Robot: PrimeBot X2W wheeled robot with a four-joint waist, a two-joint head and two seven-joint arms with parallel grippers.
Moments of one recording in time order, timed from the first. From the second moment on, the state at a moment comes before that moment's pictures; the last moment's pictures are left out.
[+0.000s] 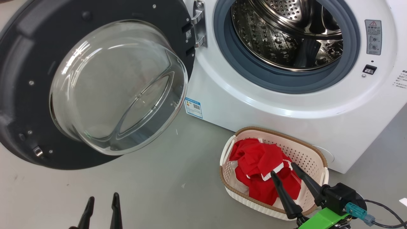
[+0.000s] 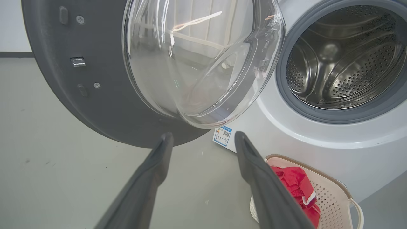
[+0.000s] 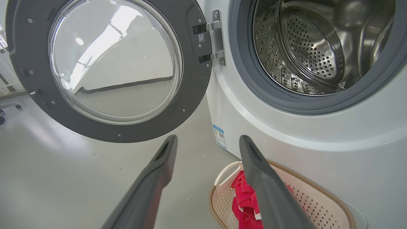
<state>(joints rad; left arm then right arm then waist) 0.08 0.04 -0.01 0.18 -0.33 0.00 -0.26 -0.05 -0.15 0.27 0.27 0.39 0.13 -0.26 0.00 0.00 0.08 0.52</state>
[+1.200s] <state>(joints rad) -0.63 0.41 0.49 0.38 -0.71 -0.12 -0.21 -0.05 -0.12 0.23 0.26 0.40 0.13 -0.26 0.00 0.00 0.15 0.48</state>
